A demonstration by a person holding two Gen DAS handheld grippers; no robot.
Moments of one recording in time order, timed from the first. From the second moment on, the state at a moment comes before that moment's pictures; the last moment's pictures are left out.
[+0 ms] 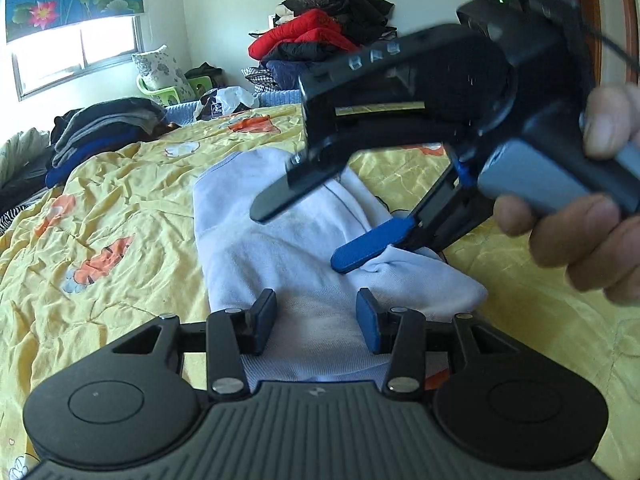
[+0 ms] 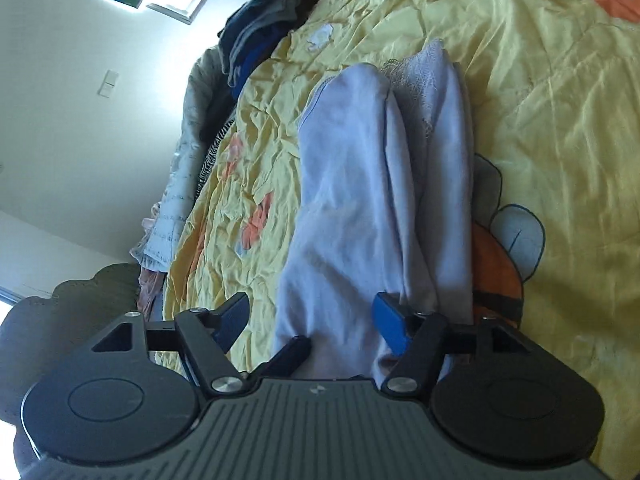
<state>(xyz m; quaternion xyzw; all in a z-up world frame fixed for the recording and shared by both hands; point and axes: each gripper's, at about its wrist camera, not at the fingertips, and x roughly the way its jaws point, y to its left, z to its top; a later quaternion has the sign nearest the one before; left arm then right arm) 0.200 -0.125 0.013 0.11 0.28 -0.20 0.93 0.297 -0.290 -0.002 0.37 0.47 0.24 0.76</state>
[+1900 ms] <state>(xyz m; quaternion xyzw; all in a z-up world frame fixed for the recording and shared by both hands) 0.279 0.036 0.011 -0.29 0.48 -0.17 0.81 0.288 -0.267 -0.023 0.38 0.52 0.23 0.73</state>
